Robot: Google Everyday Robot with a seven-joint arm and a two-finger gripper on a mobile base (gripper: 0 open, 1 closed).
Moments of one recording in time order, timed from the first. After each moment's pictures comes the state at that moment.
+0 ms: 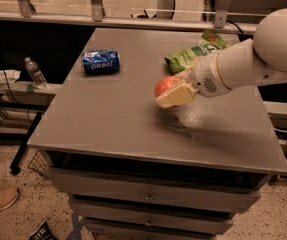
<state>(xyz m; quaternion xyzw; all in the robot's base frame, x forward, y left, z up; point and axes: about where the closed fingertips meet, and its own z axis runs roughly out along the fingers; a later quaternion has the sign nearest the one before) 0.556 -0.077 0.879 -0.46 0.79 0.19 0.37</state>
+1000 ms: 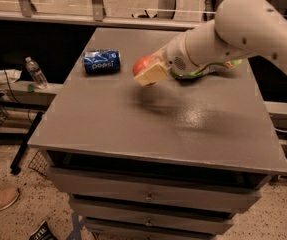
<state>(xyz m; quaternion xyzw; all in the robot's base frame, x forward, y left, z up) 0.627 -0.025 0.894 -0.49 0.75 0.18 0.41</state>
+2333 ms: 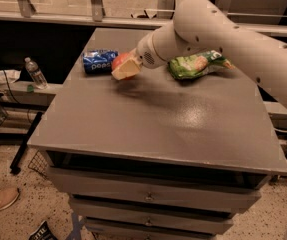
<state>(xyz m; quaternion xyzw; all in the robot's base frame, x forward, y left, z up) 0.684 0.046 0.870 -0.48 0.75 0.19 0.40</state>
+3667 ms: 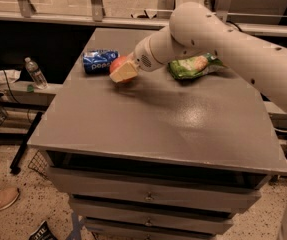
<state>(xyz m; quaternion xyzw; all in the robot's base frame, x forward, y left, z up) 0.685 0.055 0.860 -0.48 0.76 0.20 0.39</state>
